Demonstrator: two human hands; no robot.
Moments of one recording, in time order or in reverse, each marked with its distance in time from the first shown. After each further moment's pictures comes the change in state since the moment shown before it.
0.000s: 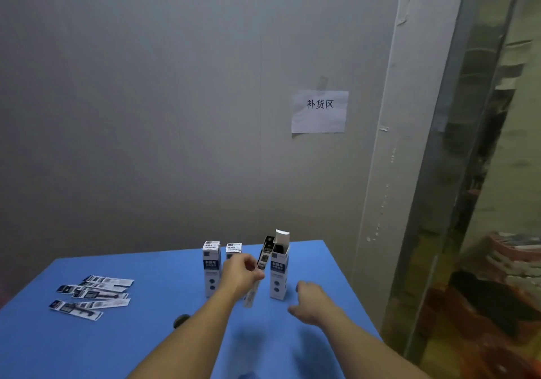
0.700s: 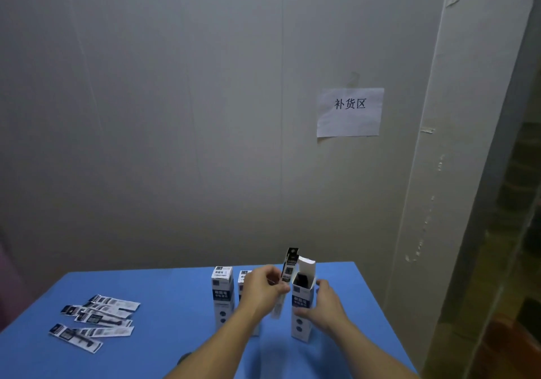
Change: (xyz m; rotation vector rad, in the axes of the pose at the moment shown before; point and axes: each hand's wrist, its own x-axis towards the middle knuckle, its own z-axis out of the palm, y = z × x) left_hand 0.085 -0.003 0.026 -0.092 0.016 0.061; right_hand 0.129 -0.004 0.007 0.543 0.167 0.010
